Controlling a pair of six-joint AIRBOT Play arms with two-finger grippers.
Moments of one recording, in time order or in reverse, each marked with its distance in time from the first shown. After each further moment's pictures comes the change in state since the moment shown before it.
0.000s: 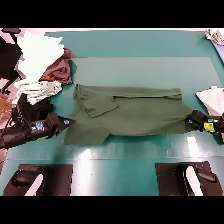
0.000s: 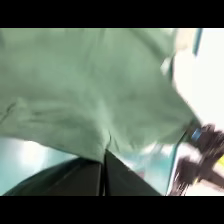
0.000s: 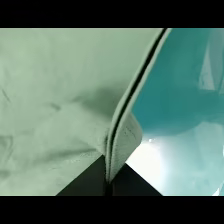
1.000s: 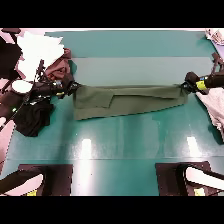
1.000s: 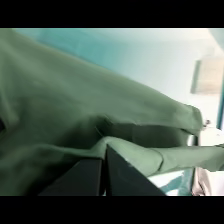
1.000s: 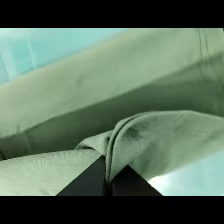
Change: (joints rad) left arm -0.001 -0.784 0.401 -0.071 0.344 0.332; right arm 0.117 -0.758 0.556 0.038 -0.209 -0.056
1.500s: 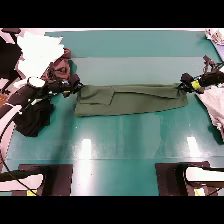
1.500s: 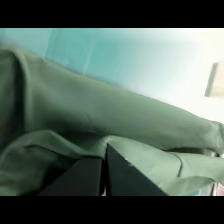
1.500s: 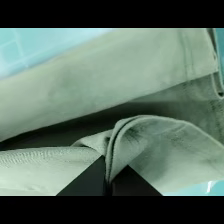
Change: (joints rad) left arm 0.000 -0.213 0.077 -0.042 0.065 0.067; right arm 0.002 -0.140 0.065 -0.053 -0.002 -0.002
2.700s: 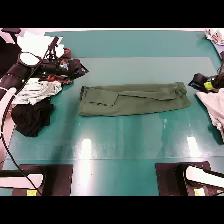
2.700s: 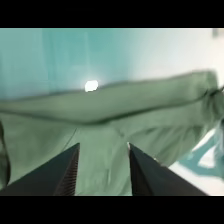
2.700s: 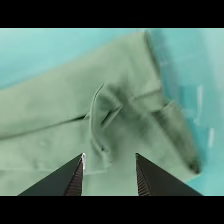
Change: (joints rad) left arm 0.000 -0.069 0.362 0.137 -0.322 0.112; right arm -0.087 0.142 -0.100 -0.026 -0.105 -0.130
